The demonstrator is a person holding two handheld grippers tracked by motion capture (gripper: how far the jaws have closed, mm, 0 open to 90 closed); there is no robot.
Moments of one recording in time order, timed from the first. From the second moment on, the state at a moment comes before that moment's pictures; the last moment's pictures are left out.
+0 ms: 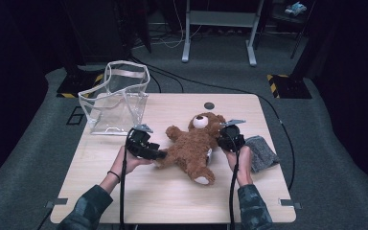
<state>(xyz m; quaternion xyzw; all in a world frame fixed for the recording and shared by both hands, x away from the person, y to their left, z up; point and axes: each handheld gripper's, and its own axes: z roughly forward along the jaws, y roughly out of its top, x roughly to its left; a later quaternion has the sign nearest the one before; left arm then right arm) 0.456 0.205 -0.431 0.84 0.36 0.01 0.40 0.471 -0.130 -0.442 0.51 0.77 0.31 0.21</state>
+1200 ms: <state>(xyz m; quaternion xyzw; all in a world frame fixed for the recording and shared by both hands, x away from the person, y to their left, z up) 0.546 0.158 -0.438 0.85 0.38 0.03 0.37 0.466 -0.140 -0.443 0.52 0.76 0.32 0.22</state>
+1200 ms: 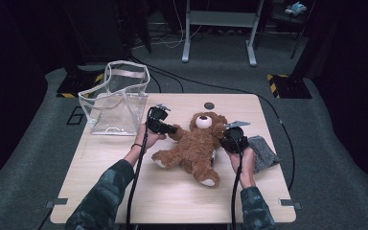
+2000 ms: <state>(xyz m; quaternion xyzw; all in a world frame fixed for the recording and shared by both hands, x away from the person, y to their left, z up) 0.515 0.199 -0.441 0.81 0.45 0.03 0.37 0.474 -0.113 -0.446 0.51 0.77 0.32 0.19</state>
